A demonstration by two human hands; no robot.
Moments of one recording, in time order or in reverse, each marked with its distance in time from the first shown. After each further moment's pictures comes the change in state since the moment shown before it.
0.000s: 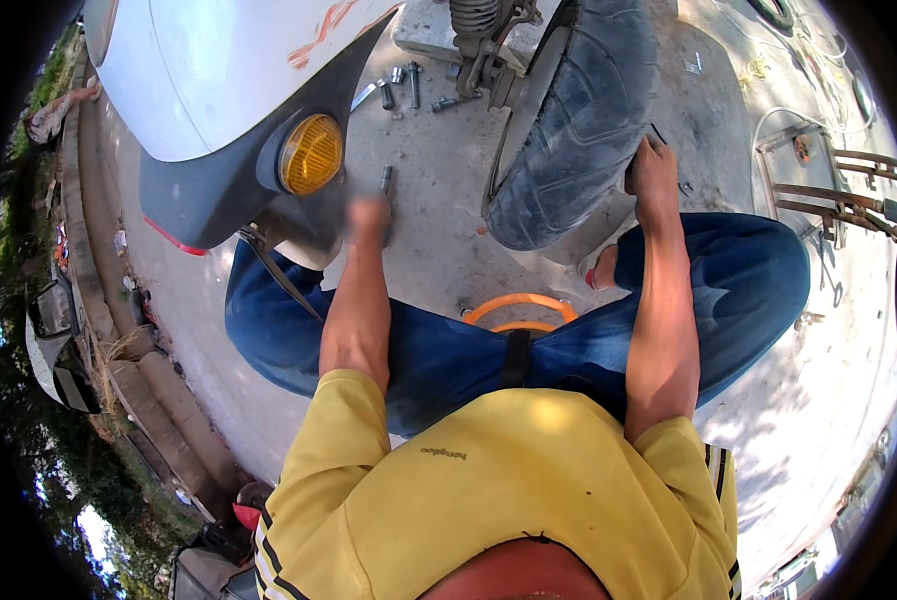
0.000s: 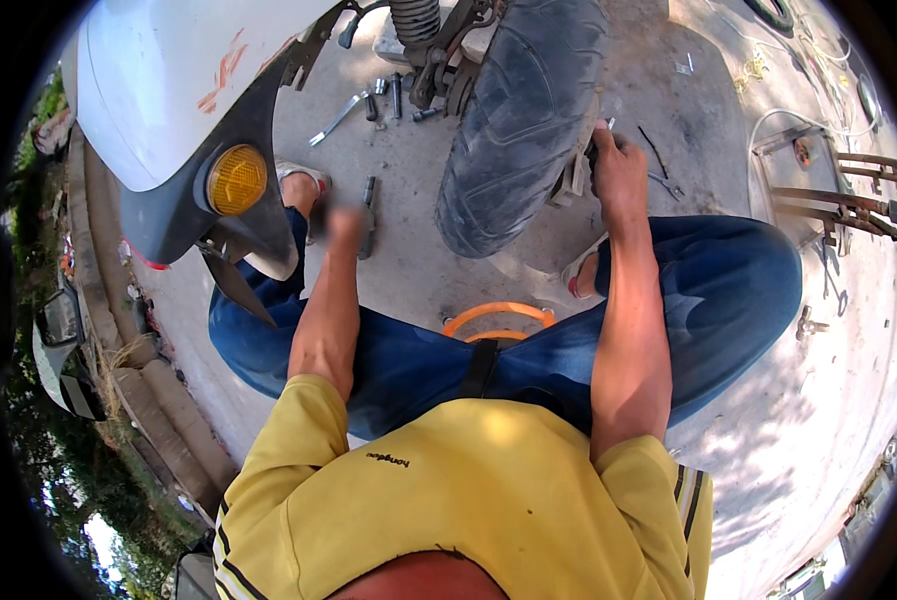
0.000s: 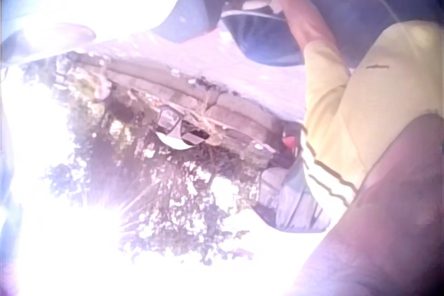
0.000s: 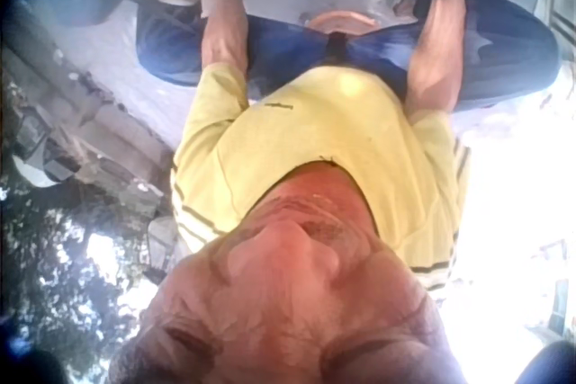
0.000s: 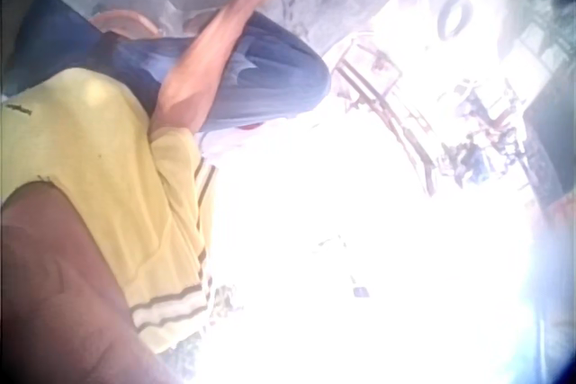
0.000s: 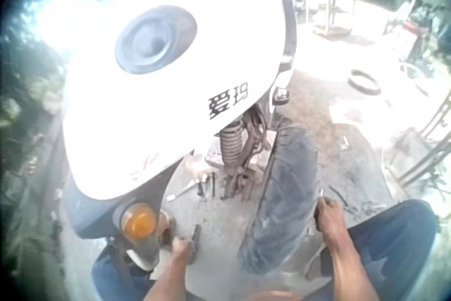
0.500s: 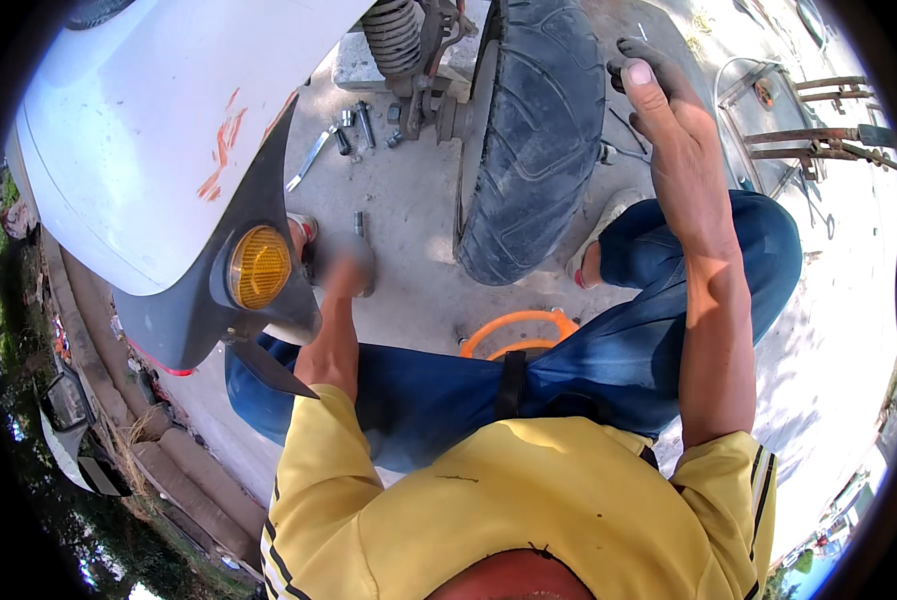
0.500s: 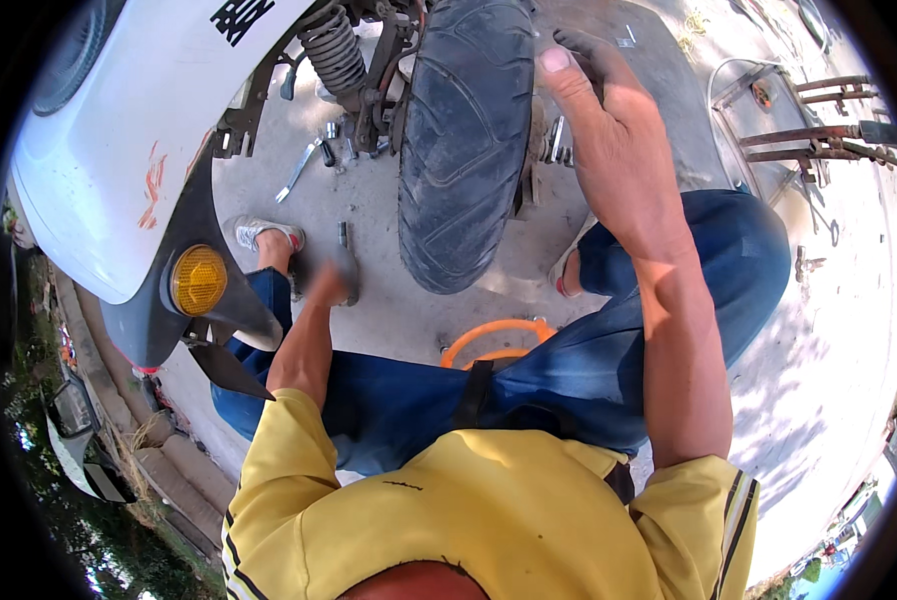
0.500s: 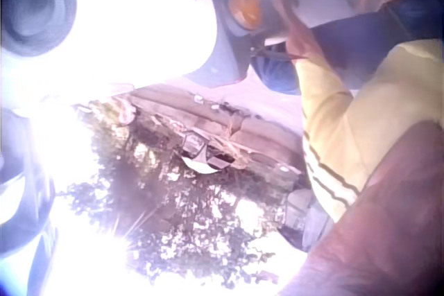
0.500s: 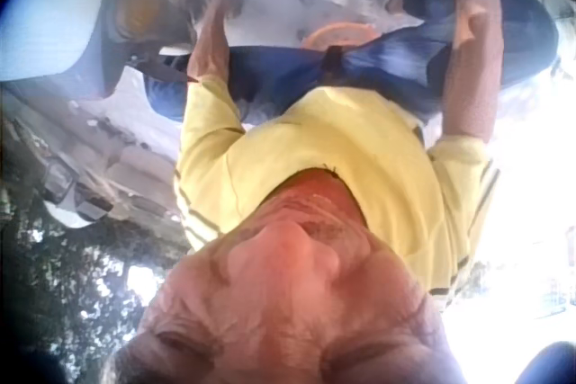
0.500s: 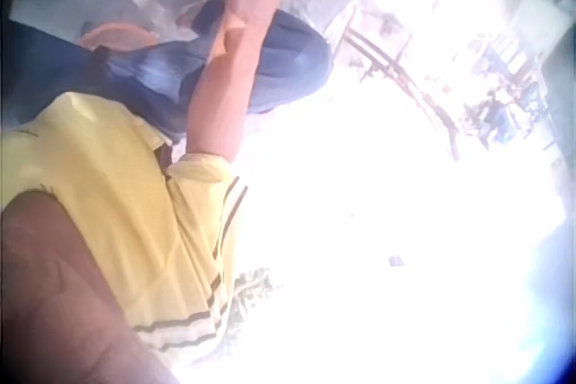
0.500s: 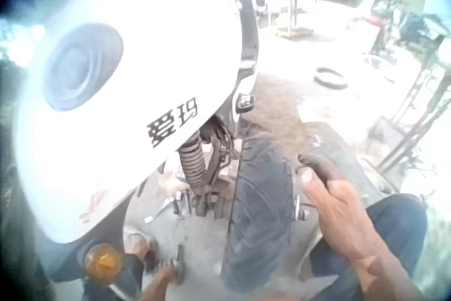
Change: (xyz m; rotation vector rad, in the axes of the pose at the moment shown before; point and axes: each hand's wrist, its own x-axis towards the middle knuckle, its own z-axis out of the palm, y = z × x) left_hand 0.009 0.009 -0.049 -0.113 -0.141 0.518; right_hand -0.083 -0.131 -0.019 -0.303 0.117 -0.567
